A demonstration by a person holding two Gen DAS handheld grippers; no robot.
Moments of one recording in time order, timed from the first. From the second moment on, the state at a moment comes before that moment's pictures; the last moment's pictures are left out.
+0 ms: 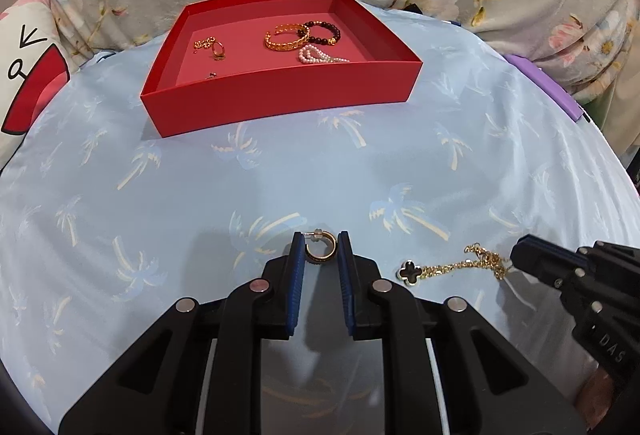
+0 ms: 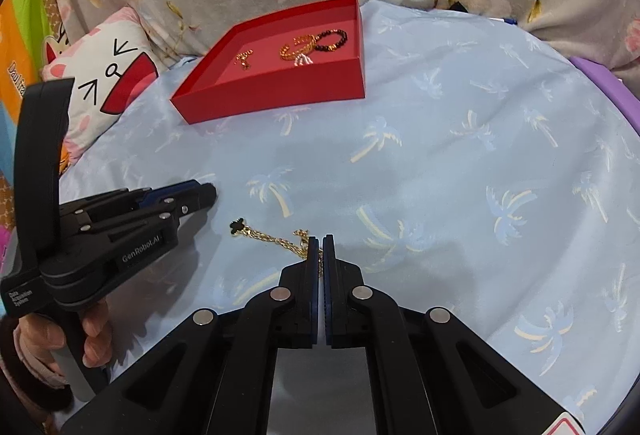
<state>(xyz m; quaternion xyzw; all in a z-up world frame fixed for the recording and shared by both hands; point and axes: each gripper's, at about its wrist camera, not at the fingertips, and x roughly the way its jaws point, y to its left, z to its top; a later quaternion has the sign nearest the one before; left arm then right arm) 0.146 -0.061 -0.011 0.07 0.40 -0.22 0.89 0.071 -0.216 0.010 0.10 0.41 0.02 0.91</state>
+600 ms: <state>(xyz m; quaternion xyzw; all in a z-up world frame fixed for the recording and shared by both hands) 0.123 -0.015 0.000 0.04 0.39 -0.21 0.89 0.051 -0.220 0.066 0.11 0.34 0.04 0.93</state>
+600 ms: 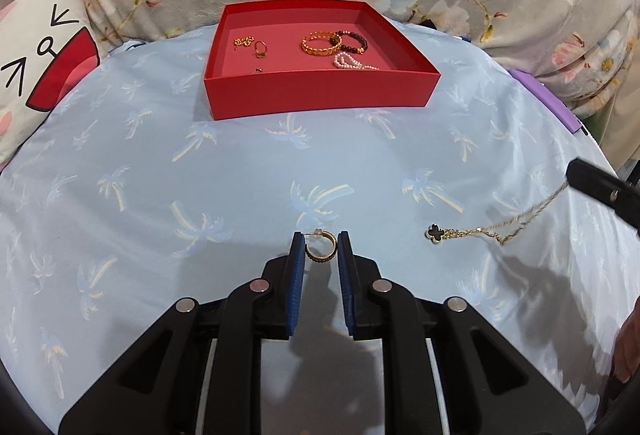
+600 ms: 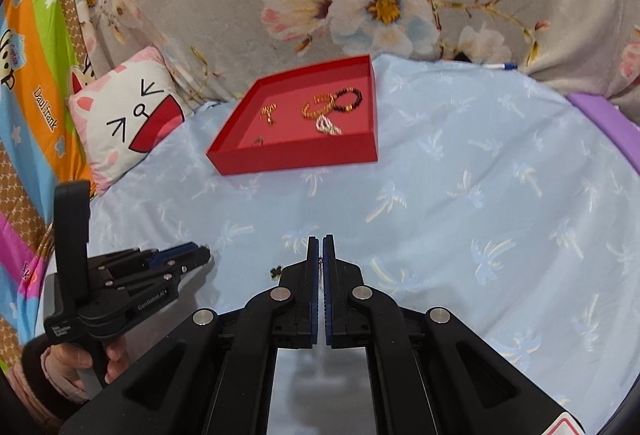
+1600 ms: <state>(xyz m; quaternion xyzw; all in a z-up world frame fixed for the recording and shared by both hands) 0.185 0.034 0.076 0.02 0.34 -0.18 0.92 0.165 -0.195 0.184 0.05 0.27 0.05 0.96</state>
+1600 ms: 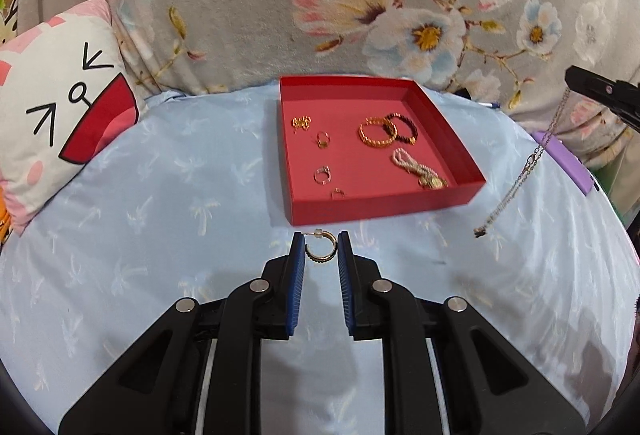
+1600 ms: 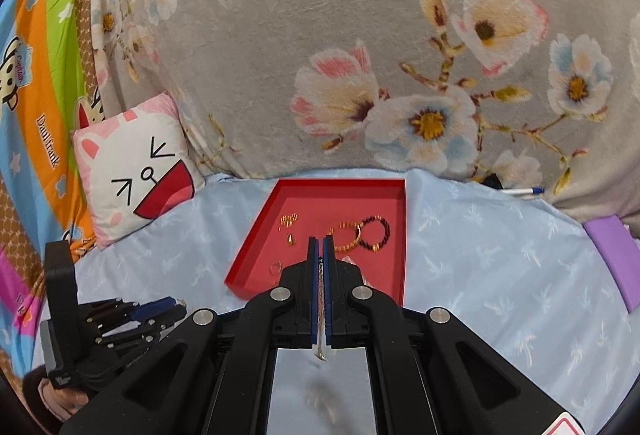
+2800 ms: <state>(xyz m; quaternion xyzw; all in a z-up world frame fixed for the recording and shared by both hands) 0.354 -0.043 0.038 0.03 0.38 -0.17 0.91 0.318 -0.186 0.084 0.05 0.35 0.05 0.94</state>
